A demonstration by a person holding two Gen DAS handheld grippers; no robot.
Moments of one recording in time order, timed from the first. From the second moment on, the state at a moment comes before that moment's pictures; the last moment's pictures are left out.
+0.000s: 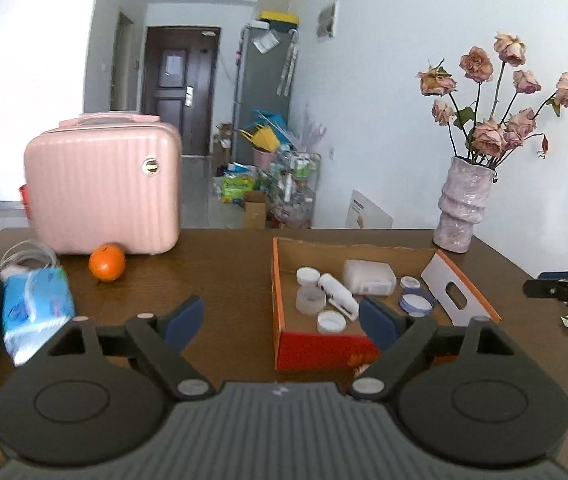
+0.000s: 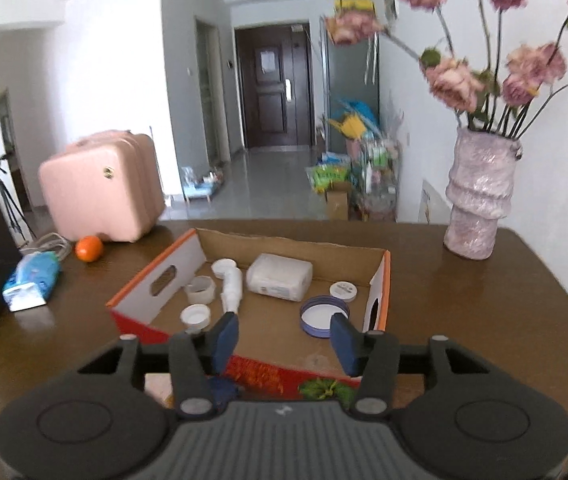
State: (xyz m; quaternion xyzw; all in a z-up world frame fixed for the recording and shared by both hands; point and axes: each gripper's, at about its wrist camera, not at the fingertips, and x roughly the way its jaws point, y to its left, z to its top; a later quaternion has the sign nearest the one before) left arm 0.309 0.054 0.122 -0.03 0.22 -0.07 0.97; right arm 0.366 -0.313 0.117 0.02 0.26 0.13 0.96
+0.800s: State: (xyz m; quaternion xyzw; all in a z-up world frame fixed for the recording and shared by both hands) left arm 0.079 0.014 0.016 0.02 0.23 -0.07 0.97; right arm 0.074 -0.278 0.010 0.00 0.24 0.14 0.96
